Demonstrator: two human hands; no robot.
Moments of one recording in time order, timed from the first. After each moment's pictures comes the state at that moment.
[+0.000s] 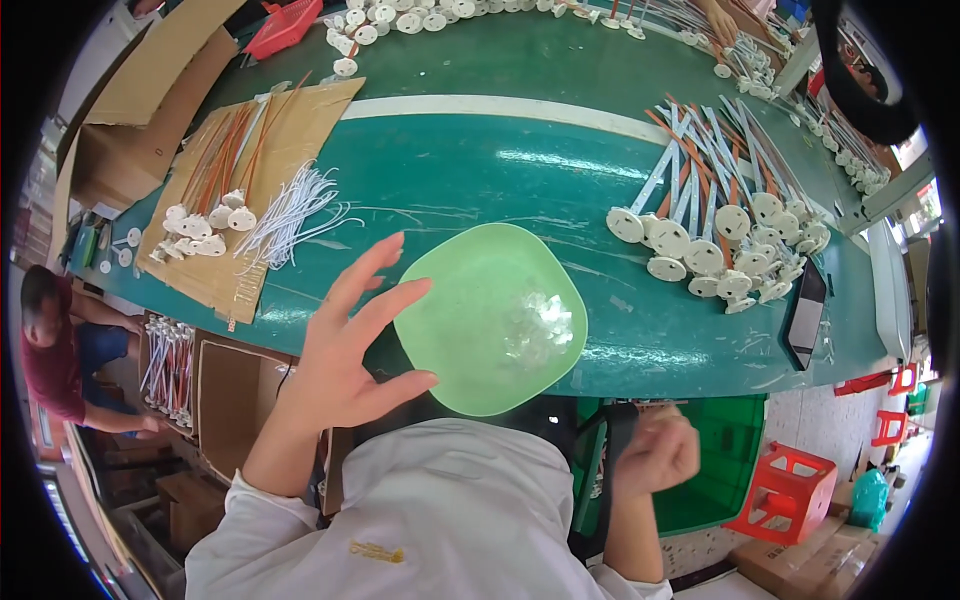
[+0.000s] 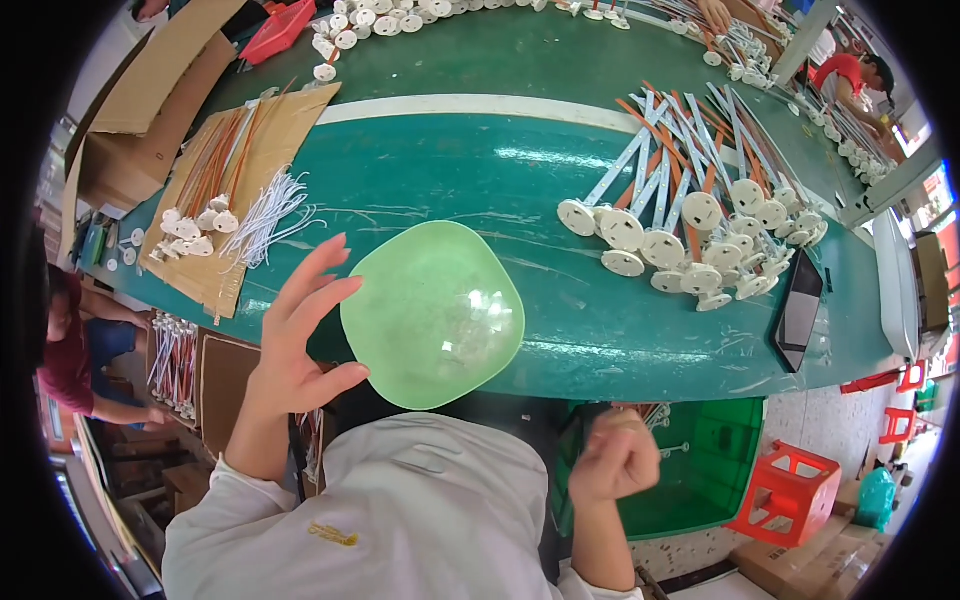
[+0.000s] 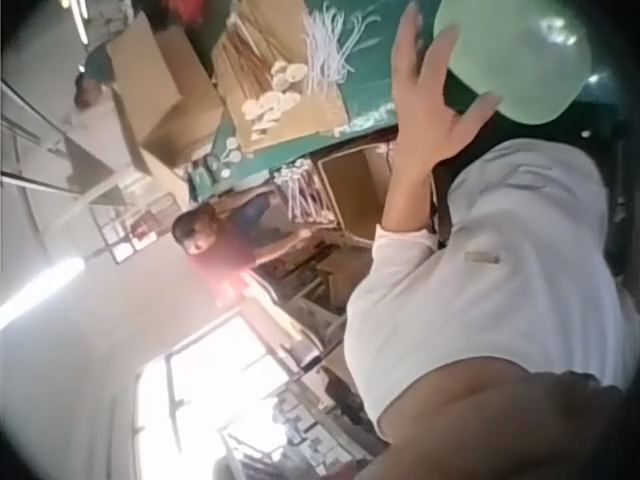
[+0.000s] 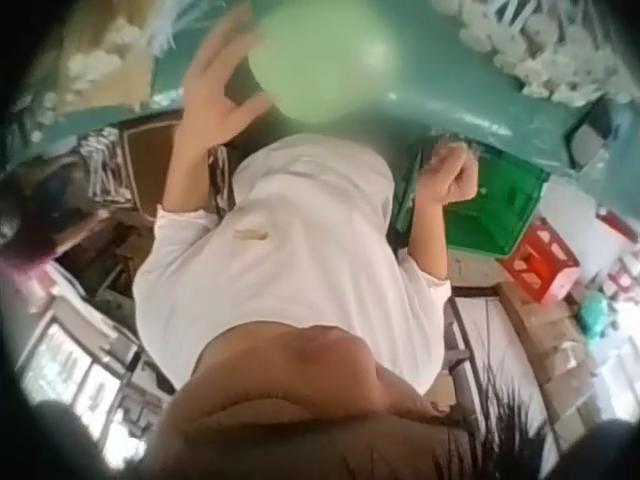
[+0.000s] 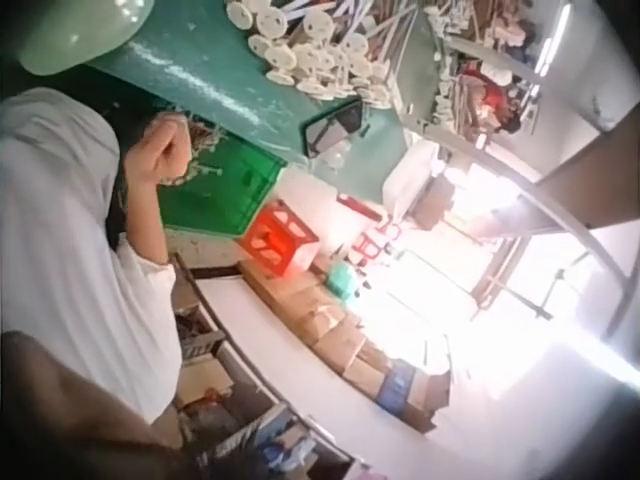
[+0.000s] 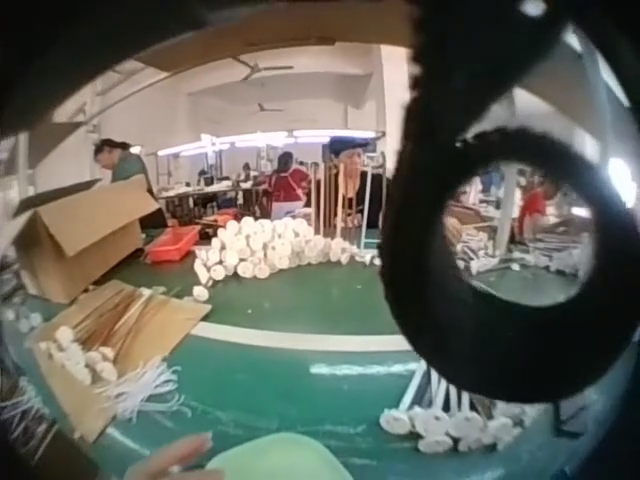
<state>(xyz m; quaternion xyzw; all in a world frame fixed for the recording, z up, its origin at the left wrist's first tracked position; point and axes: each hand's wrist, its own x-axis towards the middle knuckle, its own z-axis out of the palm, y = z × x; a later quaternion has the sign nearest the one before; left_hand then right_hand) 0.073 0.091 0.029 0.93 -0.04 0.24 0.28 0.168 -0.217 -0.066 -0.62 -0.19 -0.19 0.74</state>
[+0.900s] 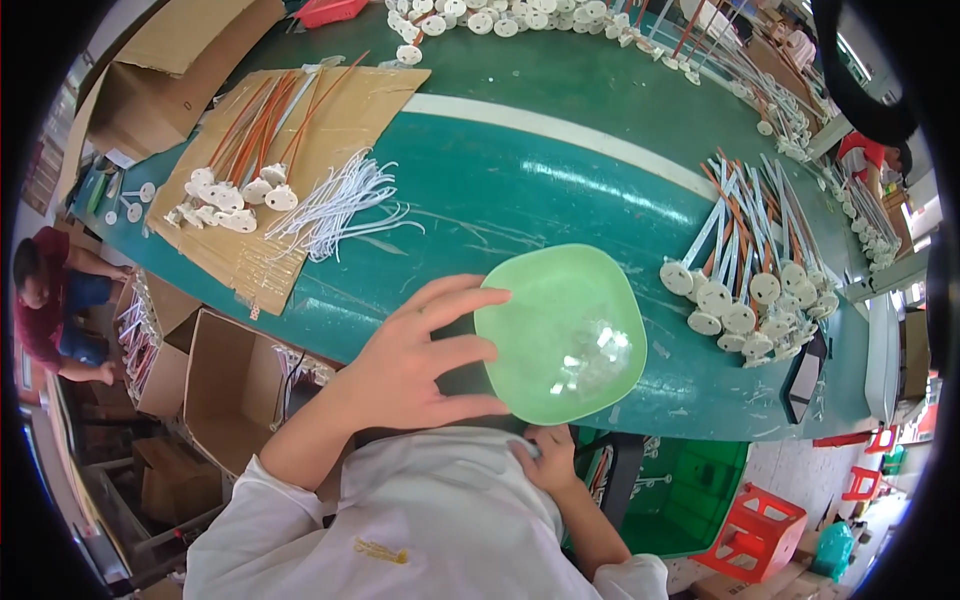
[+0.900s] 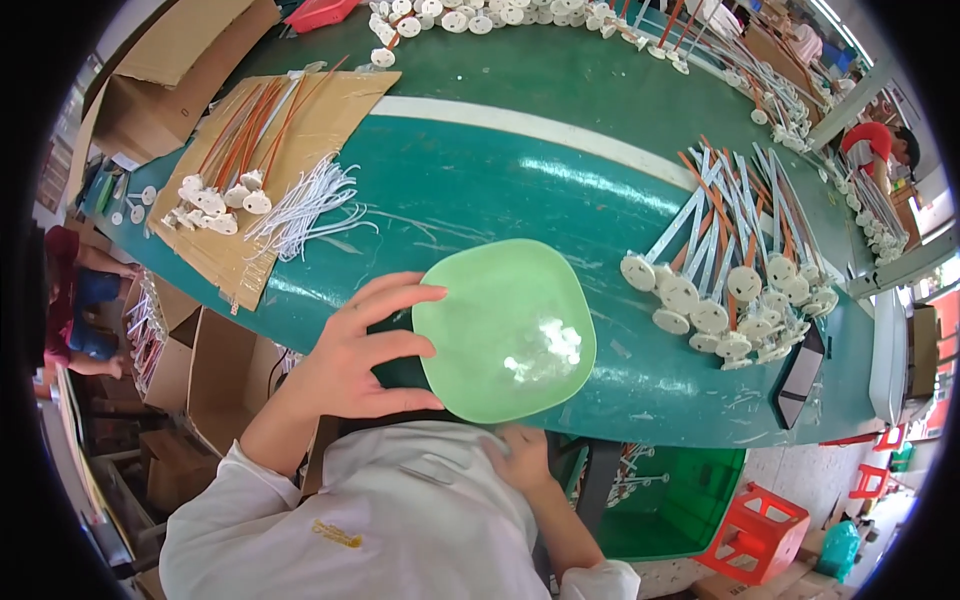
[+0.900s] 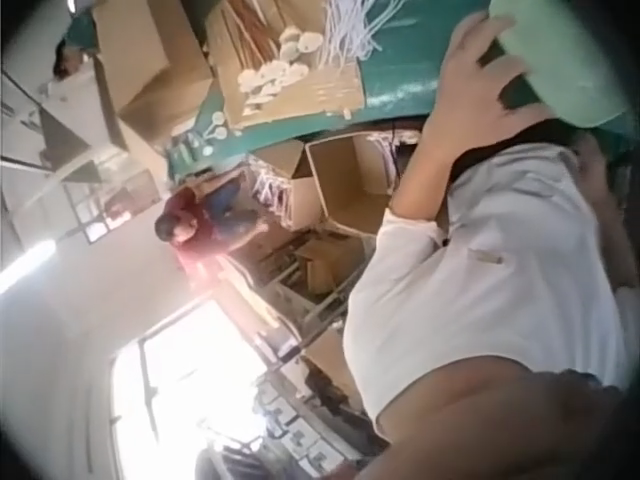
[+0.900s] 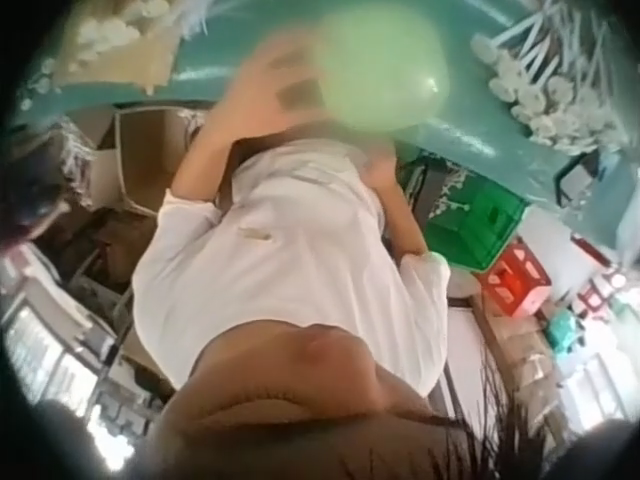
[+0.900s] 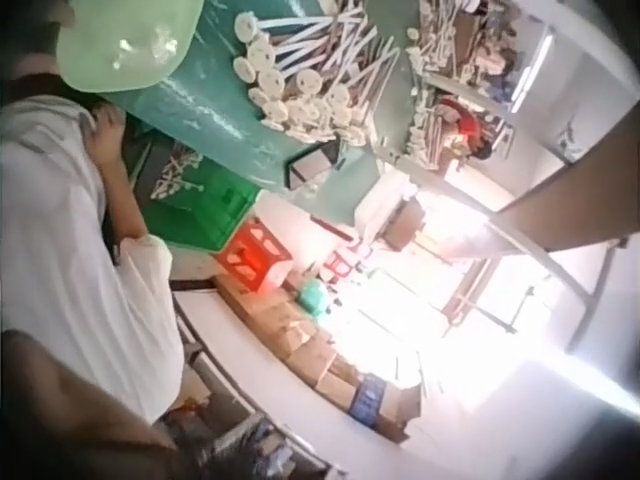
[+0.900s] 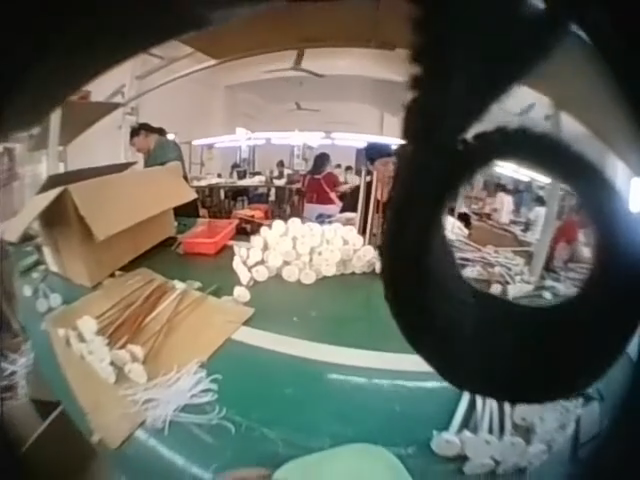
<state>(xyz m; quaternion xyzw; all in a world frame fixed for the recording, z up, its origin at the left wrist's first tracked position) 0.085 0.104 0.011 0.90 -0.09 0.24 0.34 0.134 -0.179 -0.189 -0.79 -0.44 0.06 0.42</state>
